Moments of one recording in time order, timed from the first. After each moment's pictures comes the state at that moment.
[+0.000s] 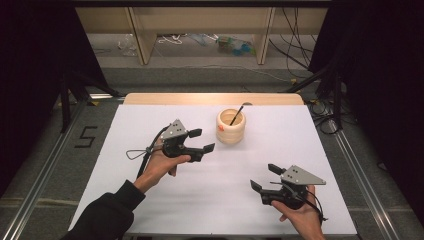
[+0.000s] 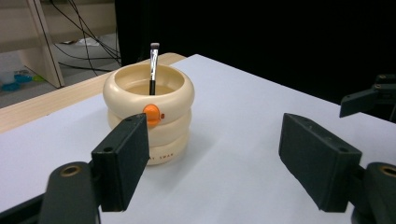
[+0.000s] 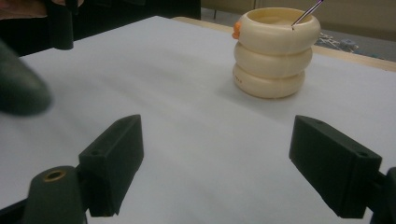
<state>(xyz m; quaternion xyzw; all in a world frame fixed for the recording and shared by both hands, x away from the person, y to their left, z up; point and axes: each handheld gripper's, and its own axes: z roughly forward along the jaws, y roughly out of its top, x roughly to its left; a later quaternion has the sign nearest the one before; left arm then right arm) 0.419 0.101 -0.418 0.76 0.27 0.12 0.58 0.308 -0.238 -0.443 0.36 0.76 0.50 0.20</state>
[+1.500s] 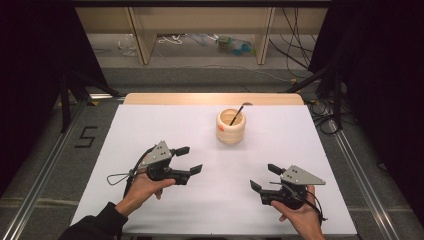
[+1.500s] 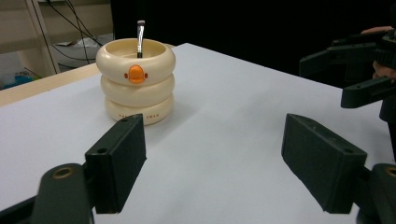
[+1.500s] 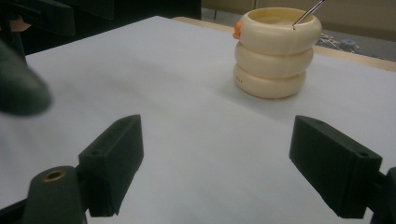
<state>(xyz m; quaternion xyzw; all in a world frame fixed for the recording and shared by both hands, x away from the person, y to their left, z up) 0.366 0.134 -0.436 0.76 0.26 0.13 0.58 0.310 -0.235 -0.446 0.35 0.75 0.52 0.21</state>
